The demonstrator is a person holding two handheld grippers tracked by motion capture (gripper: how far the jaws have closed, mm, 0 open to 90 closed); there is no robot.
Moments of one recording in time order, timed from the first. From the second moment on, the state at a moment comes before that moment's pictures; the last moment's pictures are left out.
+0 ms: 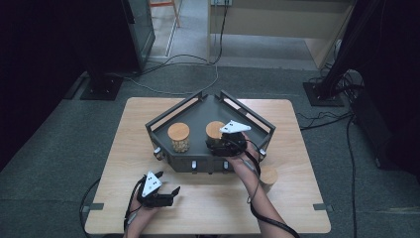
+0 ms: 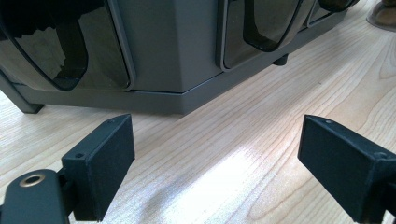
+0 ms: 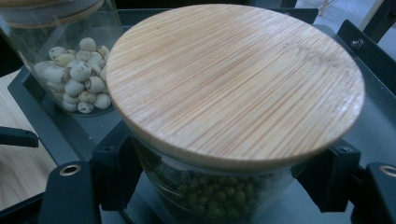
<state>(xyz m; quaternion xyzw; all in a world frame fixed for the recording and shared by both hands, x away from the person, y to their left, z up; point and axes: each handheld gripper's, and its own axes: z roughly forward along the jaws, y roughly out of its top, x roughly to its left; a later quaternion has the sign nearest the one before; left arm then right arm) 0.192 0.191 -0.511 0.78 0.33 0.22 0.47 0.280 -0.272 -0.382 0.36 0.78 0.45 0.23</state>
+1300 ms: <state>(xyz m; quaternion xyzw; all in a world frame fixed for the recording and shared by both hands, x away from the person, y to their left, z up) 0.192 0.191 -0.511 0.78 0.33 0.22 0.47 0.257 -0.303 -0.380 0.35 0.79 0.46 0.22</state>
